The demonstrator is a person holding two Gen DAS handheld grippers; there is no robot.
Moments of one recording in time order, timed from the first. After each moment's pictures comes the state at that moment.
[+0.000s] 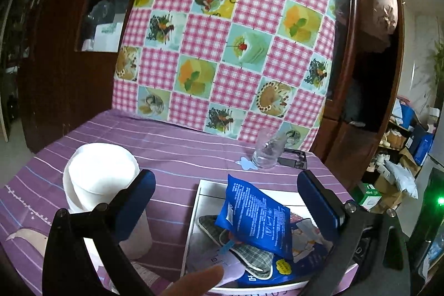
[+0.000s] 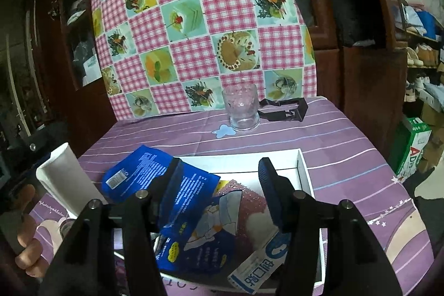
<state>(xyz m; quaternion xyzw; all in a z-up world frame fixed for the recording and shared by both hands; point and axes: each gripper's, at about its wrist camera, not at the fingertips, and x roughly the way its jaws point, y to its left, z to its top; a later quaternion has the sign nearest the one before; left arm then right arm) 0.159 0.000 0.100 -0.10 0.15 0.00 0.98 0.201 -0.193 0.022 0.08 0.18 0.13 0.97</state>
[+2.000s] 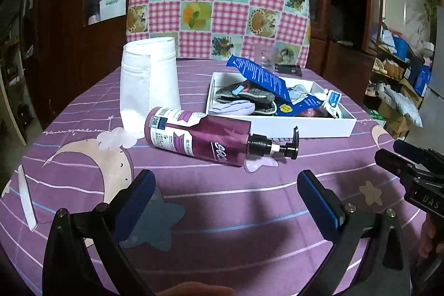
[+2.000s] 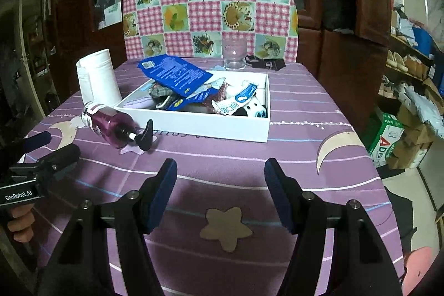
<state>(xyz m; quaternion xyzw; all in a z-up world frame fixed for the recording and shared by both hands) 0.011 -0.013 0.014 -0.02 0.27 0.00 0.96 0.037 -0.226 -0.028 -0.01 0.24 0.12 0.96</state>
